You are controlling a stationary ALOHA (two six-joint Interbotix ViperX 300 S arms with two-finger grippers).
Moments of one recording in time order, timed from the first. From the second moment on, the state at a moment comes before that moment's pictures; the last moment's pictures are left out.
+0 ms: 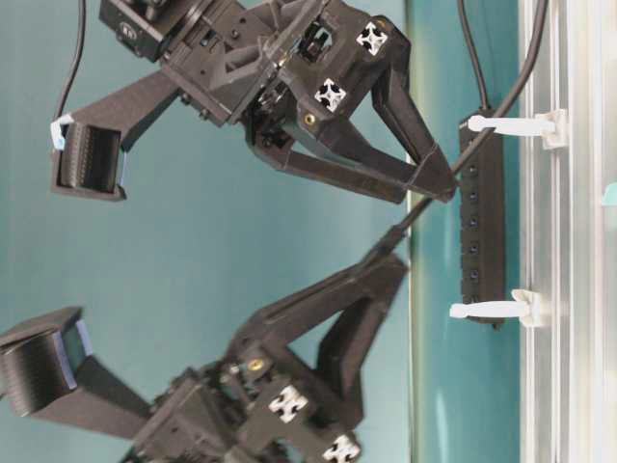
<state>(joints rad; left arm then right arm) 0.03 -0.08 0.65 0.02 0.05 0.12 -0.03 -0.02 0.59 -0.30 0.26 0.25</state>
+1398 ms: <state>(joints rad) 0.03 -0.08 0.65 0.02 0.07 0.11 -0.01 0.02 0.56 -0.28 0.10 0.26</state>
